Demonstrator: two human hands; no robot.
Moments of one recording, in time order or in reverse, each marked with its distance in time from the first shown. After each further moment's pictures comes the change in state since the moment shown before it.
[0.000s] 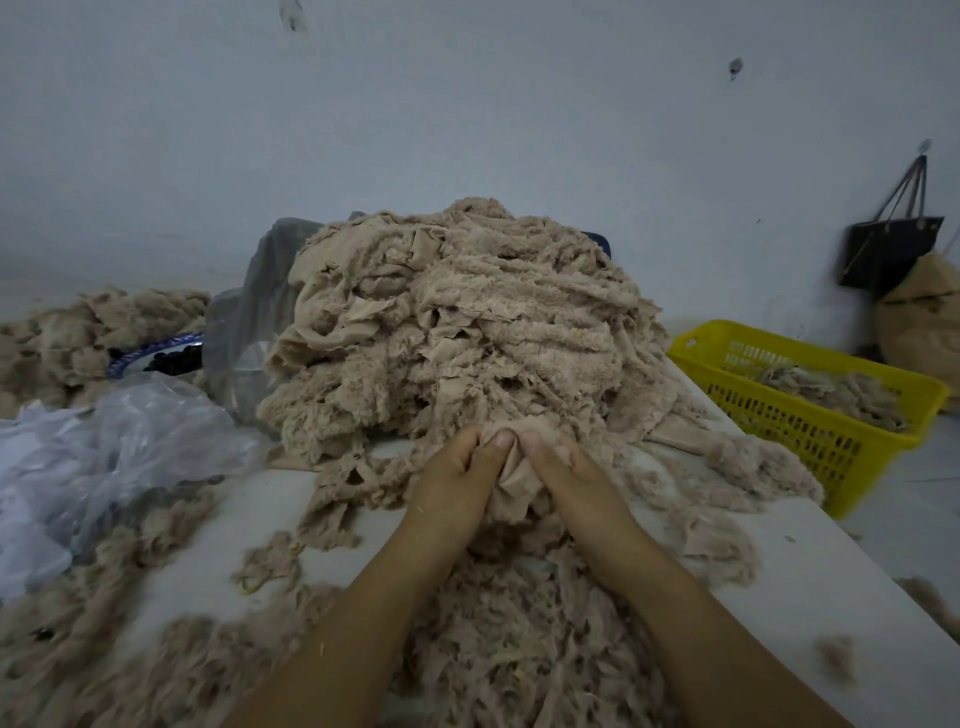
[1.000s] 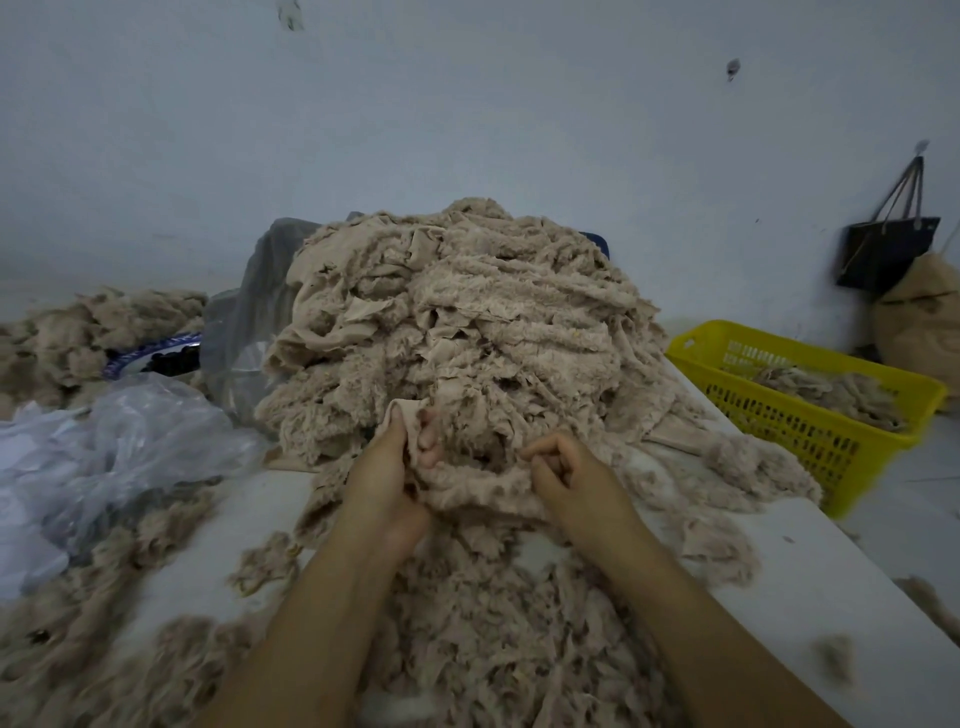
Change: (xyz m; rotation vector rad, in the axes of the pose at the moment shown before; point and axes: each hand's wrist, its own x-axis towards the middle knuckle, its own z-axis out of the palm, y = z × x) left_hand 0.014 0.009 -0.034 -0.923 0.086 -0.329; right_hand 0.000 0.001 -0.009 -0.370 0.055 -0.162
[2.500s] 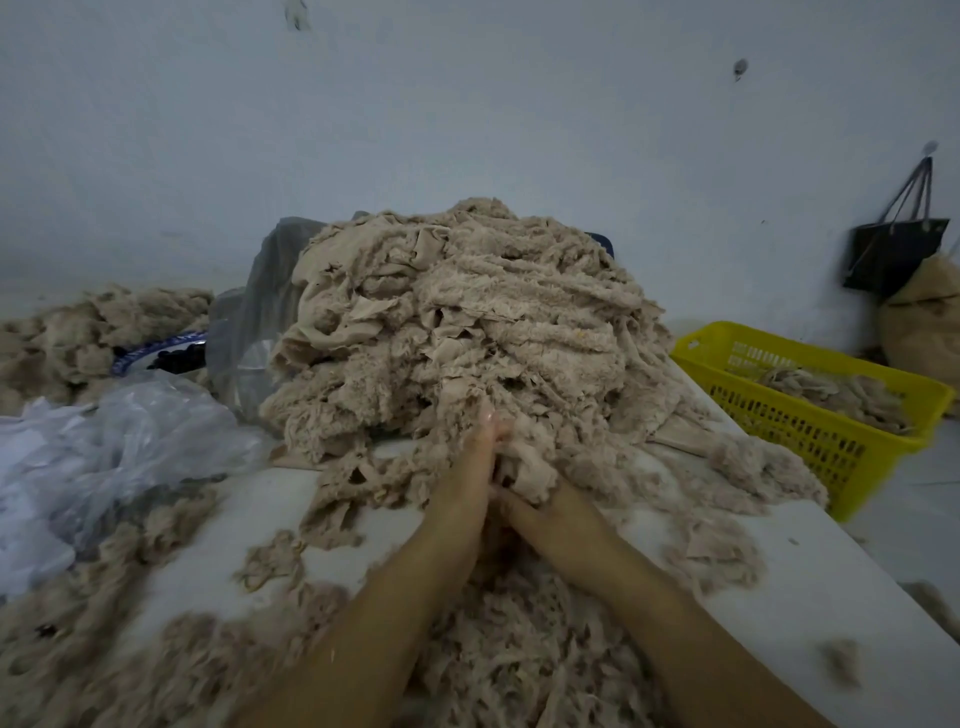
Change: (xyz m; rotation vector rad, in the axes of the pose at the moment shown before) left_hand -0.023 -0.037 0.033 0.548 0.021 0.067; right_hand -0.003 -0.003 0.022 0.083 -0.196 -0.052
